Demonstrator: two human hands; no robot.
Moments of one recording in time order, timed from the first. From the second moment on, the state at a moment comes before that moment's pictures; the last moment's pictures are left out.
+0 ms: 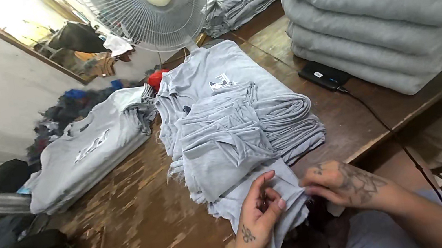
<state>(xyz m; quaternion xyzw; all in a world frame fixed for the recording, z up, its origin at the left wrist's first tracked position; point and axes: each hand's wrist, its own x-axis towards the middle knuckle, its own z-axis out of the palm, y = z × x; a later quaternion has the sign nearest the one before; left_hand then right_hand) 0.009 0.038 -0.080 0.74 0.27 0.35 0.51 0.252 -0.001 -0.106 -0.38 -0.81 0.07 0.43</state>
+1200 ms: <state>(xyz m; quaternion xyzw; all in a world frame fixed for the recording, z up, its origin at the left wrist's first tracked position) 0.037 0.021 -0.029 0.96 0.21 0.15 -0.10 0.244 -0.035 -0.107 -0.44 -0.77 -0.07 0.45</state>
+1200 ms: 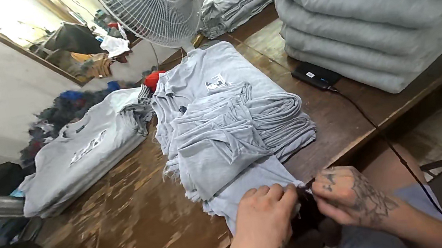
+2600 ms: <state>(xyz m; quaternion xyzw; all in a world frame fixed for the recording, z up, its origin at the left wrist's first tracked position) -0.034 0.048 -0.047 0.78 0.44 0.42 0.16 0.147 0.129 -0.018 -0.44 -0.88 0.09 0.16</state>
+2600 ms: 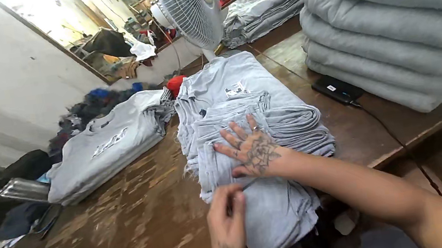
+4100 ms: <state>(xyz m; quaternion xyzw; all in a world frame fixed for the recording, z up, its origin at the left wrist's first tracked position) 0.021 0.033 -0.070 0.77 0.32 0.37 0.40 0.217 0.002 -0.121 -0.44 -0.80 -0.01 0.41</state>
